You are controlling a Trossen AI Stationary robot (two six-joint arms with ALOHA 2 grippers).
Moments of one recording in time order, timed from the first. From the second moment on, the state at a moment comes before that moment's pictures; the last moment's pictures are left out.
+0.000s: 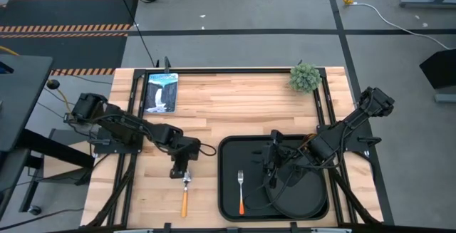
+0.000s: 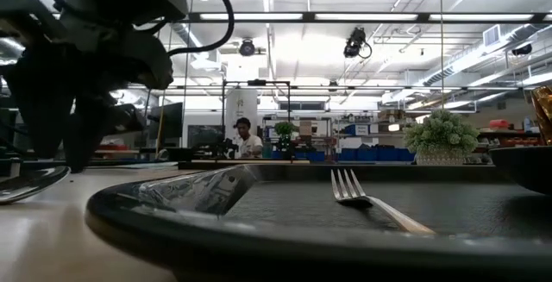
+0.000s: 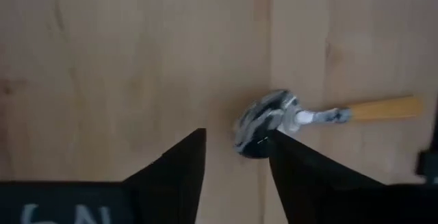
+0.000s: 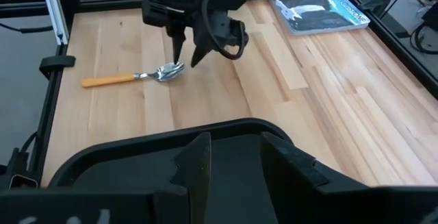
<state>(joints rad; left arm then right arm) -0.24 1.52 0.74 -0.46 0.31 -0.29 0.62 1.50 1.30 -0.64 0.68 0.55</state>
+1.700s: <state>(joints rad) -0.27 1.60 0.73 -0.35 0.42 -0.35 0.62 1.50 1.30 -0.62 0.69 0.55</state>
